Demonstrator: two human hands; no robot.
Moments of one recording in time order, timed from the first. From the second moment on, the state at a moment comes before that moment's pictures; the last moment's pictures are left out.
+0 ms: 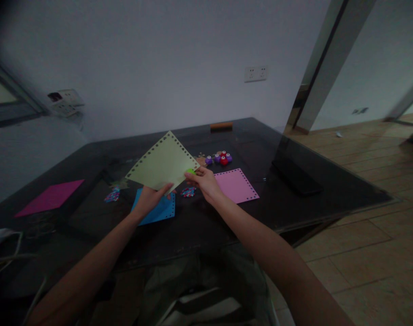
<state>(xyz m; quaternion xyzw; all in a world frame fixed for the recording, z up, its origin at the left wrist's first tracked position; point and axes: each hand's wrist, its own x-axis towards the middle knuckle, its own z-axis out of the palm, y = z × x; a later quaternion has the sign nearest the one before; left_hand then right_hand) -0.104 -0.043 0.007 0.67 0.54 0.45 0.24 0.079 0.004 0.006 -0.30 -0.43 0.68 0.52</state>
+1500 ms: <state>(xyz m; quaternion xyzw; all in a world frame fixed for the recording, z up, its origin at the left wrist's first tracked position) -0.105 -0.039 -0.001 0.63 0.56 0.48 0.25 0.076 0.009 0.003 -0.29 -0.45 0.64 0.55</state>
